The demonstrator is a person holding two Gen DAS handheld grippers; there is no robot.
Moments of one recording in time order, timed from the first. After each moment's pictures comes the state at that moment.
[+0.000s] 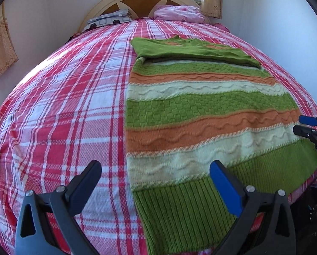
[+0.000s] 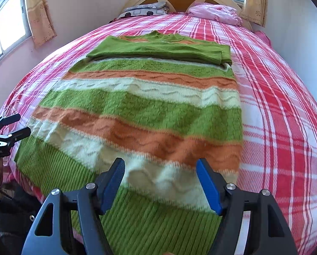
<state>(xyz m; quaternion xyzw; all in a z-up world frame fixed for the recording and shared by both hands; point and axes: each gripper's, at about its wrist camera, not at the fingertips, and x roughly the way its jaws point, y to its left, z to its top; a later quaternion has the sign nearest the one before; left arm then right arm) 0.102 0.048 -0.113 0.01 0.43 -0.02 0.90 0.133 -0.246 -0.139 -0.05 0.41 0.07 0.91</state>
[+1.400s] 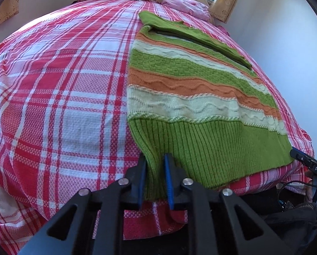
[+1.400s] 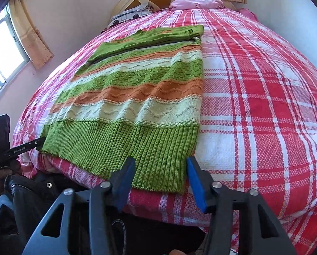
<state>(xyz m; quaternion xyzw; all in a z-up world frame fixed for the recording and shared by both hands) 0.059 0.071 -0.141 -0.13 0.48 -0.06 0.87 0.052 -0.299 -0.149 0.06 0.41 0.08 0.91</state>
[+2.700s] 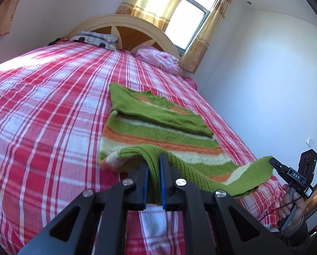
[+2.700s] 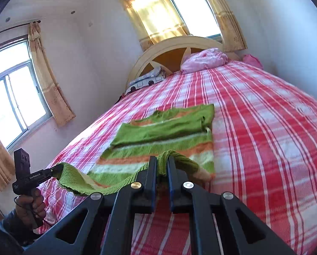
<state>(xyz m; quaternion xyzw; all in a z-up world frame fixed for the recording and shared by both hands) 0.108 0.093 -0.046 -0.20 0.29 -0.14 0.92 0.067 -0.325 -0.042 0.13 0.19 0.12 0.97</state>
